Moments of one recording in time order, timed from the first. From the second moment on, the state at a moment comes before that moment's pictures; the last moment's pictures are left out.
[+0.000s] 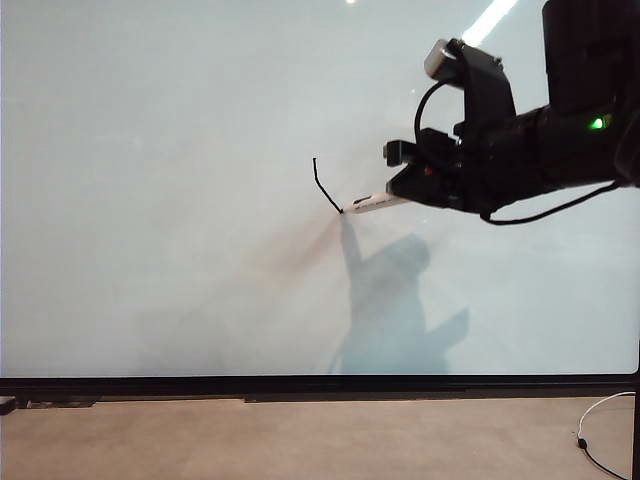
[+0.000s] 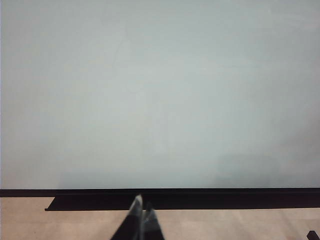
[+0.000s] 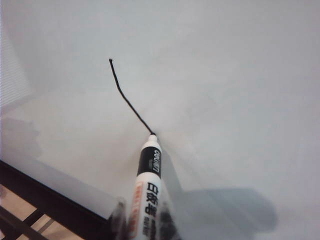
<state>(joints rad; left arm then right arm) 0.00 0.00 0.00 -0.04 0.00 -0.01 0.47 1.63 0.53 1.07 -0.12 0.07</state>
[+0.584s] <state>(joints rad) 0.00 0.00 0.00 -0.04 0.00 -0.01 0.47 1.52 0.52 1.01 -0.07 0.04</state>
